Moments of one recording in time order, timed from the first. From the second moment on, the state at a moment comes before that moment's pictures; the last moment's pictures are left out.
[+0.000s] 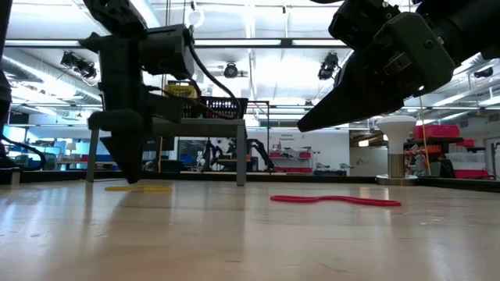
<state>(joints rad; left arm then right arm) -0.04 1.57 0.80 -0.62 -0.21 -0.33 0.47 1.71 0.73 0.37 0.50 0.23</state>
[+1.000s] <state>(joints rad) 0.02 1.40 0.80 -0.61 -0.17 -0.23 0.47 1.71 0.73 0.37 0.50 0.23</state>
